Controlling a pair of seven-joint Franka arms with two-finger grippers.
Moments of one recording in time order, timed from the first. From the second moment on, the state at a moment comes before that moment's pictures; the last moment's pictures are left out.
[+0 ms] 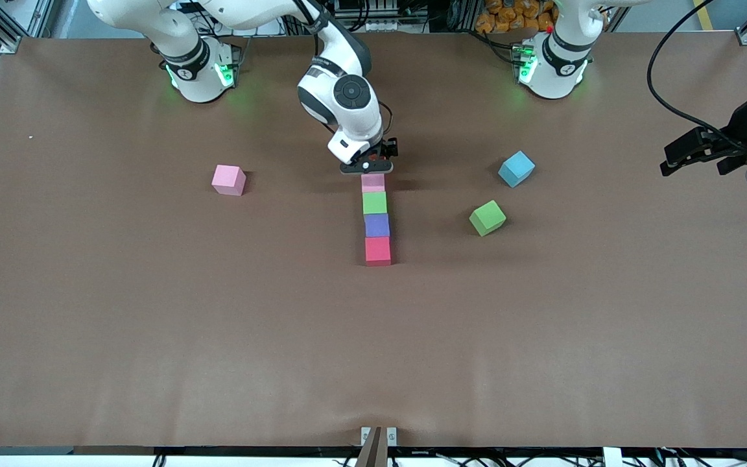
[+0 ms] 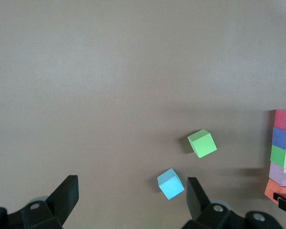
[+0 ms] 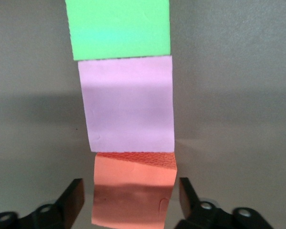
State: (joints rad) left arm -0.06 -0.01 0.02 -1.58 -0.05 1.57 -0.08; right arm 0.69 0.48 0.30 -2.03 0.04 2.50 0.93
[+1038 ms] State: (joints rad) left arm -0.06 -0.02 0.02 -1.58 -0.05 1.57 -0.08; right arm 0.40 0.22 0.06 -1.99 0.03 2.28 0.38
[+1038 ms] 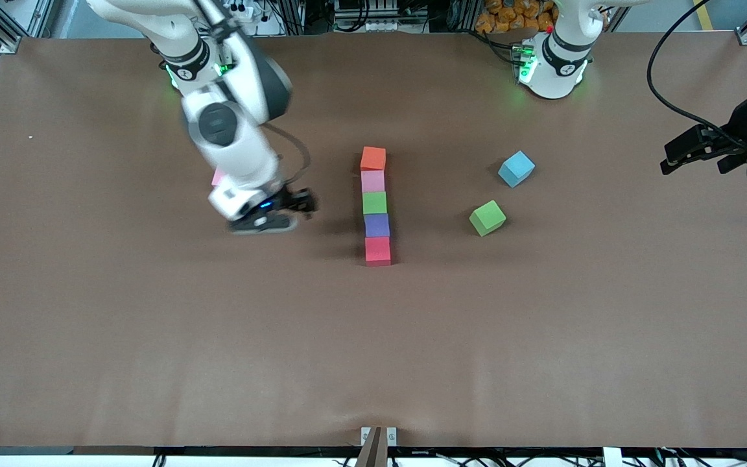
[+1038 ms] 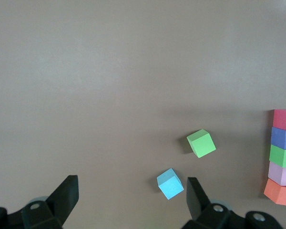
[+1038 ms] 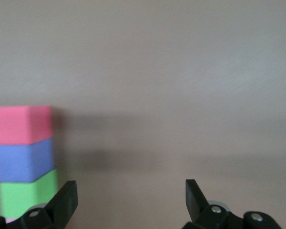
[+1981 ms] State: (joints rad) left arm -0.07 -0.05 0.02 -1.58 -0.05 1.55 -0.08; right arm 0.08 0.09 0.01 -1.52 0.03 1.66 0.01
